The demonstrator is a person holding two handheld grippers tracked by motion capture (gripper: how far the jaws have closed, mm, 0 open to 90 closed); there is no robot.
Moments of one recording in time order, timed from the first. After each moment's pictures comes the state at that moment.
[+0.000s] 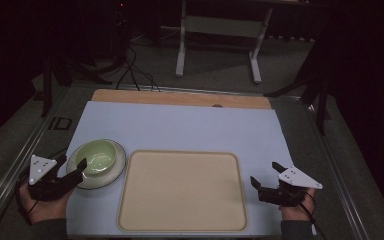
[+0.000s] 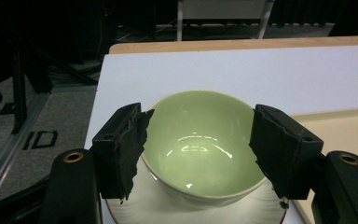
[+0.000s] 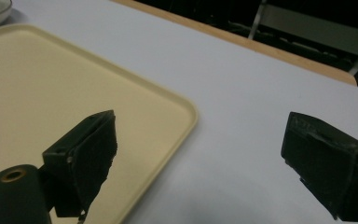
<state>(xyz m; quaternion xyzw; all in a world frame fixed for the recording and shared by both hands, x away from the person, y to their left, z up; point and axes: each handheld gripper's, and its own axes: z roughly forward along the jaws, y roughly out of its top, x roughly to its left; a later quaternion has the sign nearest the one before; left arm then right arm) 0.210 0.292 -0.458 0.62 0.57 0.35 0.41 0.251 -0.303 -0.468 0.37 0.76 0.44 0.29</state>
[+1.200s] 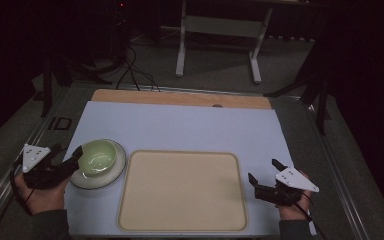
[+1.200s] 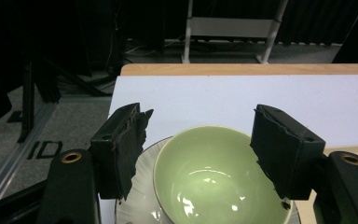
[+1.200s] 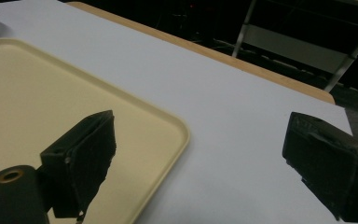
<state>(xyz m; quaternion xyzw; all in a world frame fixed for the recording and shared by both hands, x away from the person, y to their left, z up) 0.231 0.299 -0.443 0.60 0.58 0.36 0.43 0.250 -0.293 -0.467 0.37 0.74 0.45 0.33</state>
